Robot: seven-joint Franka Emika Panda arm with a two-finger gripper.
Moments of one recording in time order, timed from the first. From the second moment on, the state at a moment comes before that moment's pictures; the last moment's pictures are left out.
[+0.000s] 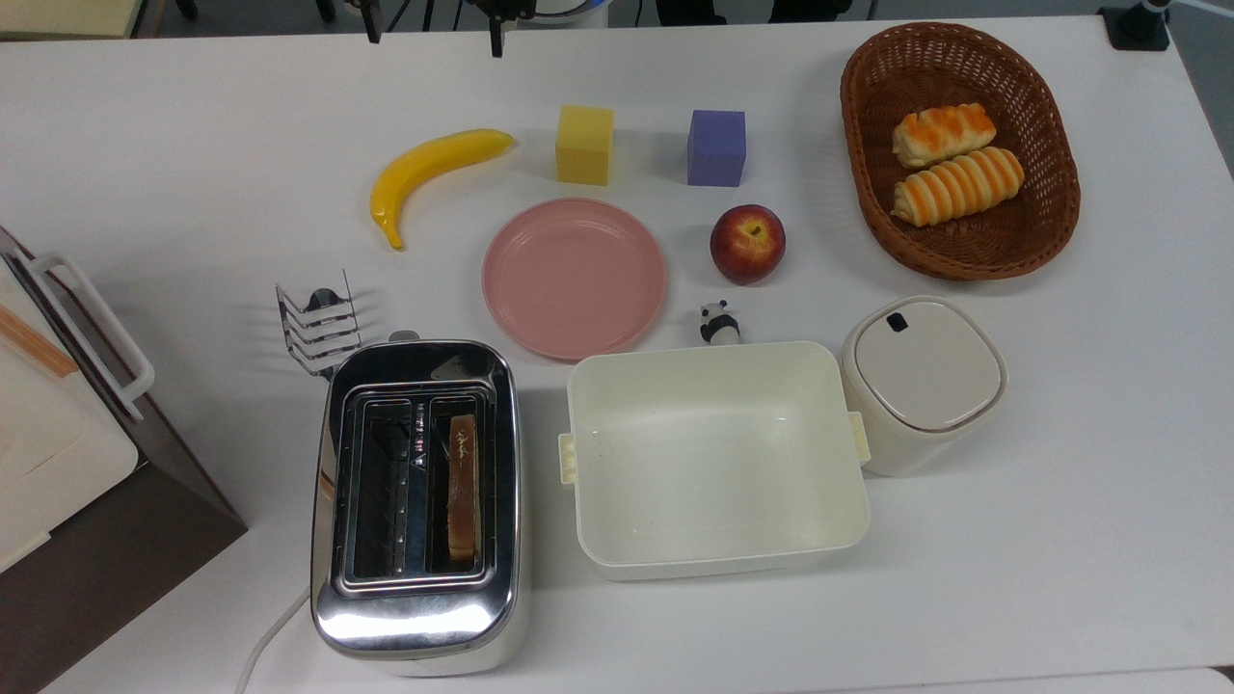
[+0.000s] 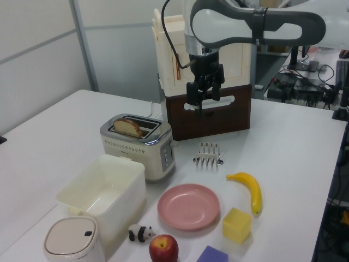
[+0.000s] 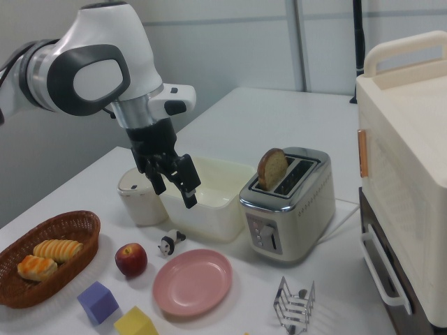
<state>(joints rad) 0.08 0.07 -0.13 -1.48 -0.06 1.55 0.02</state>
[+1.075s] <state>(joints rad) 0.08 0.08 -0.14 -1.48 -0.05 1.55 -0.07</state>
